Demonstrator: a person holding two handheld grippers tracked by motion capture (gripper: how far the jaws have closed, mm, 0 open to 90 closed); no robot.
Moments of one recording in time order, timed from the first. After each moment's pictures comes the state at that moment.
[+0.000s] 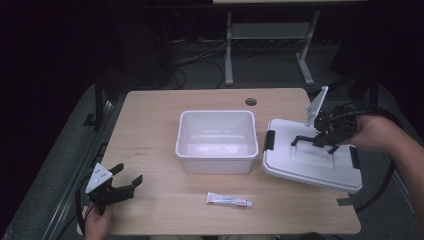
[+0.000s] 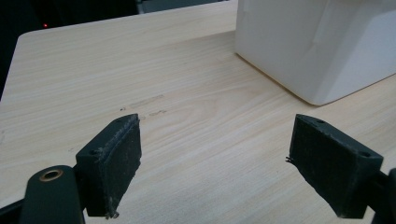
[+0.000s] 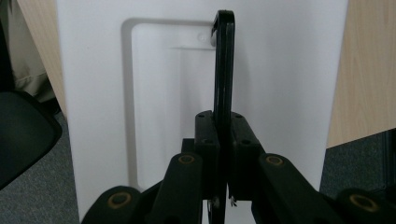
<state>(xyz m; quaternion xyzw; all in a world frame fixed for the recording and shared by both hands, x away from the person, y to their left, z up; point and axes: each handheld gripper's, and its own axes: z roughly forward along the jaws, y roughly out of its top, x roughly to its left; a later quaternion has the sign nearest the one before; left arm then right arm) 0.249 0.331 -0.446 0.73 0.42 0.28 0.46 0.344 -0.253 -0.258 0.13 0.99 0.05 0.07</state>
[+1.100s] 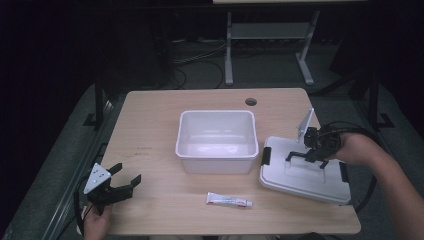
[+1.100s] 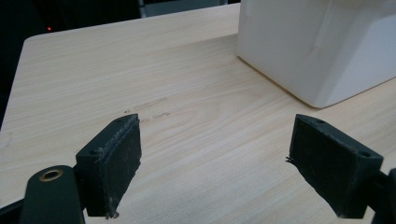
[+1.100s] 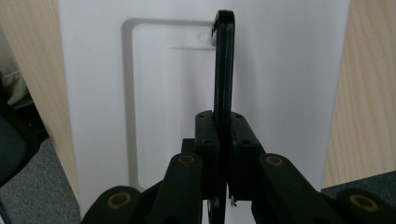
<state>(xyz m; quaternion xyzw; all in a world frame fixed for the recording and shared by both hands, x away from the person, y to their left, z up) 0.248 0.334 -0.444 0.73 0.42 0.28 0.46 0.355 -0.254 -0.332 0.14 0.99 0.05 0.03</state>
